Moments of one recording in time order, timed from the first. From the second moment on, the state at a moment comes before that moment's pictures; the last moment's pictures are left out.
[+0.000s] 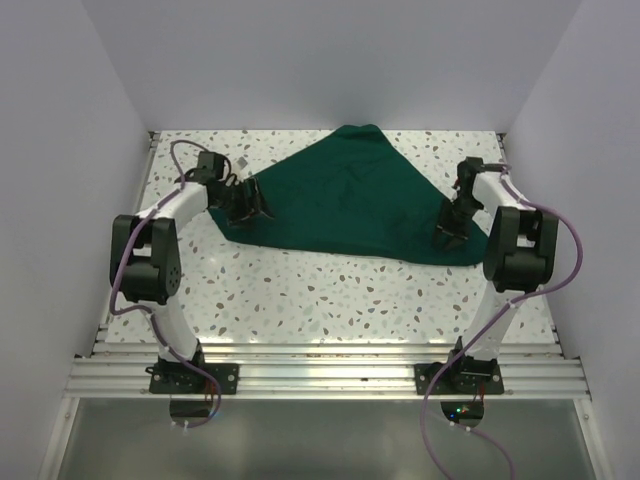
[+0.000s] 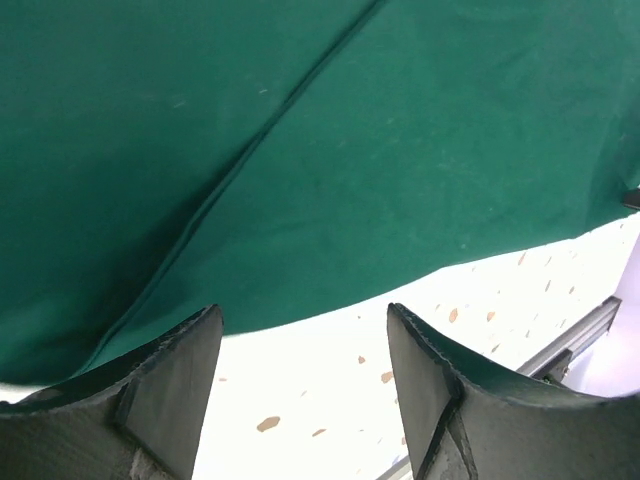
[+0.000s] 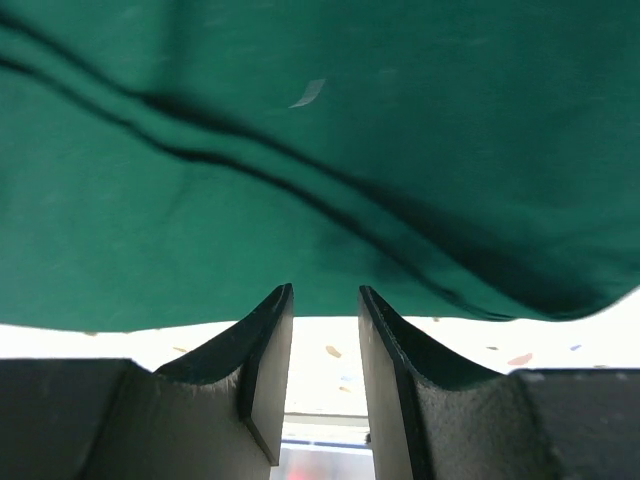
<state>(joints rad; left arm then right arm) -0.07 1.85 1.30 -0.53 0.51 -0.37 -0.09 1.95 1.45 -1.01 -0.14 0.32</state>
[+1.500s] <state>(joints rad) -0.12 1.93 1.14 -0.48 0.70 -0.43 0.06 2.09 1.47 -1.07 -0.26 0.30</state>
